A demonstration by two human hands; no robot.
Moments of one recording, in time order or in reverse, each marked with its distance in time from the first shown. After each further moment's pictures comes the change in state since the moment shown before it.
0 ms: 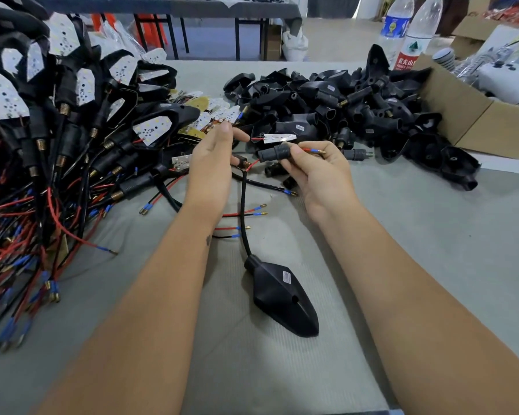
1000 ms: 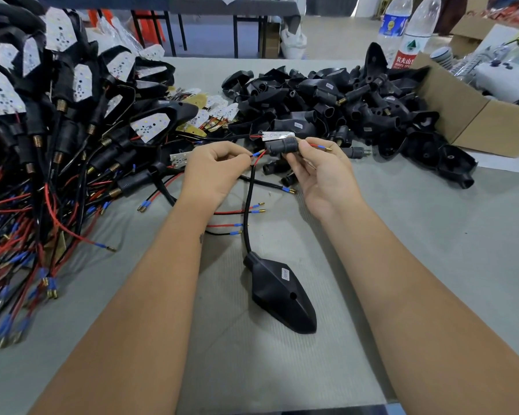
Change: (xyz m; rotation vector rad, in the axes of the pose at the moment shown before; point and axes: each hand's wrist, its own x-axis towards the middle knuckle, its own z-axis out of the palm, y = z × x) left_hand -0.004 0.001 -0.006 0.132 -0.103 -0.027; right_hand 0.003 -0.005 -0.004 0.156 0.050 0.087
